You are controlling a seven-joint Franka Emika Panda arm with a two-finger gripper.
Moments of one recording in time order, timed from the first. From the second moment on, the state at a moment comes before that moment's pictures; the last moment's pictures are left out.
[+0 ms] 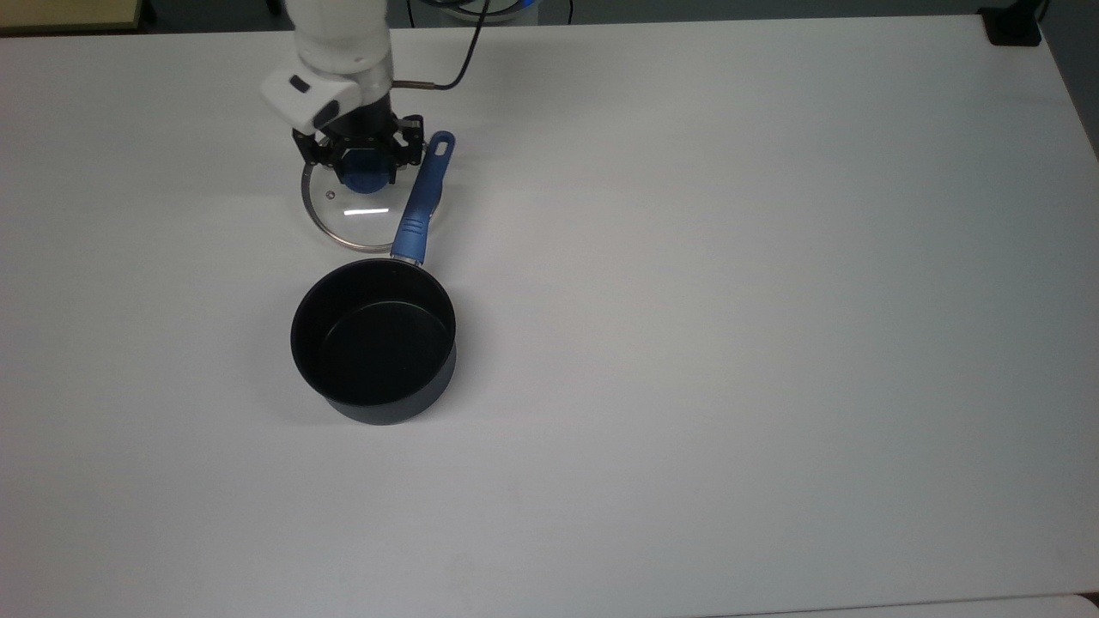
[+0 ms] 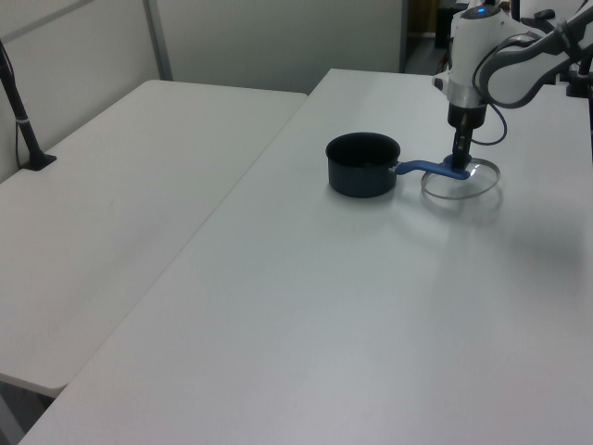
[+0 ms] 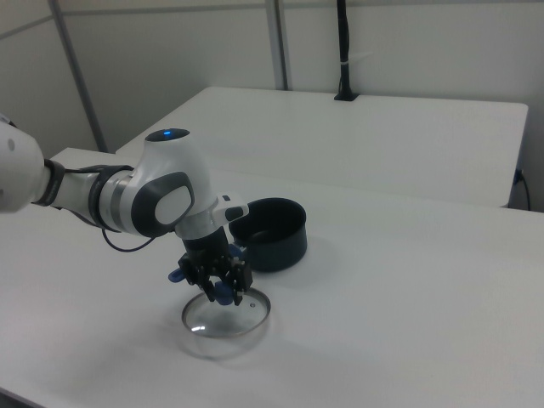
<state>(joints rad) -0.36 0.03 0.21 -2.27 -0.16 2.33 -0.17</state>
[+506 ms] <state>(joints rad) -0.39 0.05 0.21 -2.30 -0.30 2.33 -0.17</state>
